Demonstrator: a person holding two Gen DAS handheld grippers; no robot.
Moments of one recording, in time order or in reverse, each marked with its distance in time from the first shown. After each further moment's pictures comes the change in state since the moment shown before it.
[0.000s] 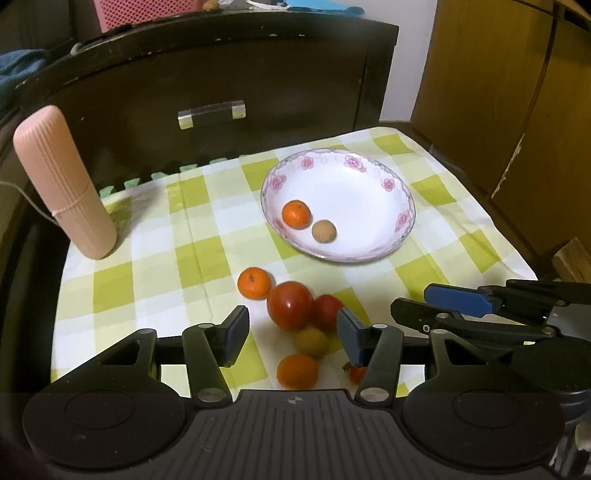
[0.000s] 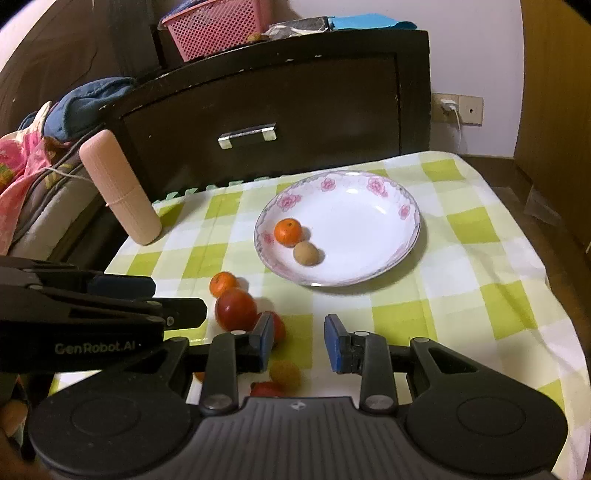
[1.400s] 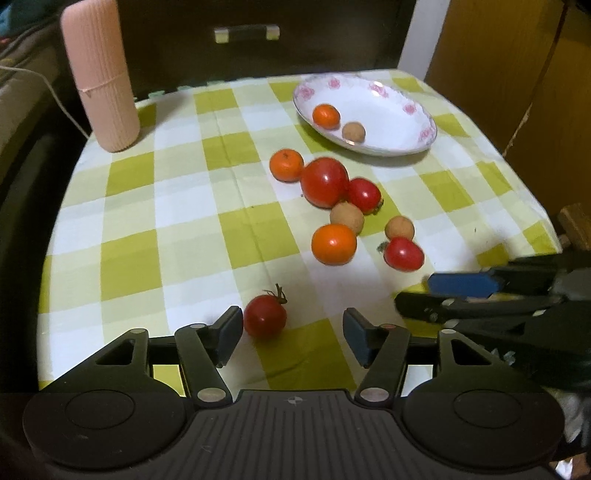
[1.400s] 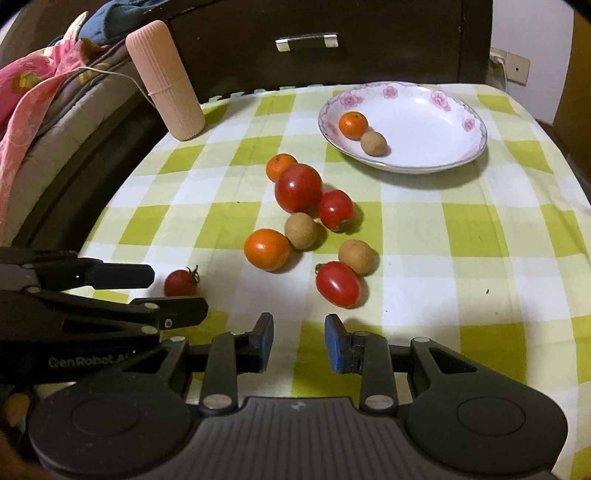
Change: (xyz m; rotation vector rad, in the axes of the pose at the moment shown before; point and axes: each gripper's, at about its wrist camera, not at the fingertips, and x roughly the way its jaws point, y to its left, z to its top) left arm 0.009 0.029 -0.081 -0.049 0.097 -0.017; right arm 0.018 0.038 -0.056 -0.087 0.205 0.046
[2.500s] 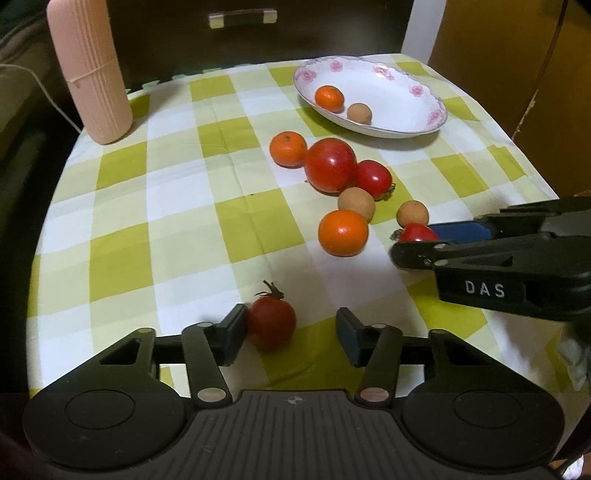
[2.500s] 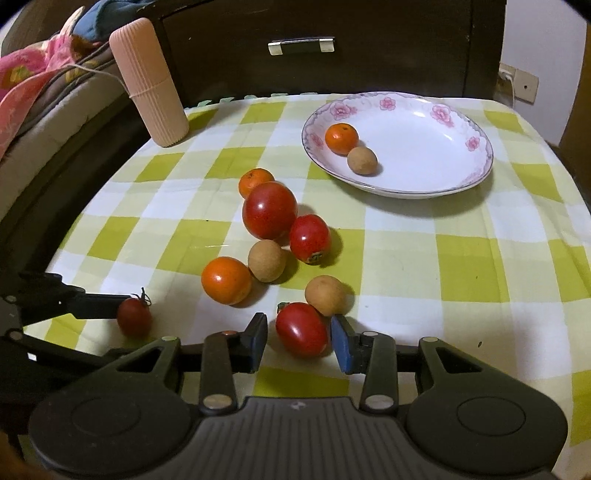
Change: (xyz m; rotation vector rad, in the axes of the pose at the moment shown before) left arm 0.017 0.002 -0.002 0.010 0.016 0.018; right arm 0.027 -0.015 0.018 -0.070 -0.032 -0.016
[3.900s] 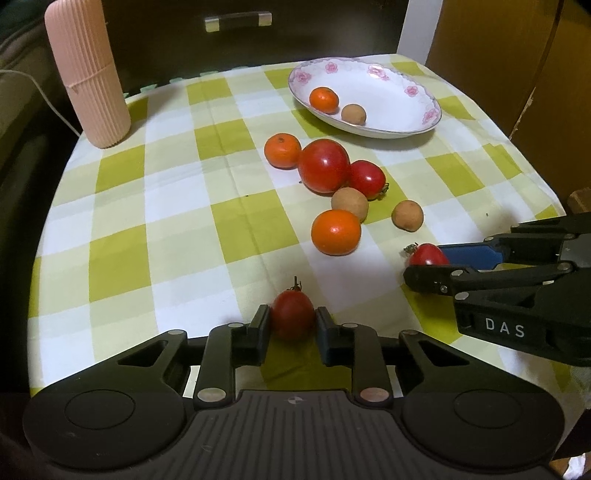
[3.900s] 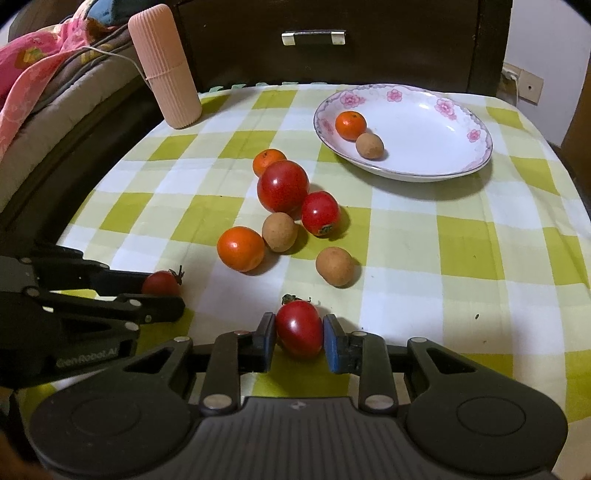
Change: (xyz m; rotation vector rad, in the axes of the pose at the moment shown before) left arm -0.003 -0.005 -0.001 0.012 -0.005 -0.003; right arm -0.016 0.007 -0.013 -0.028 0.021 0.008
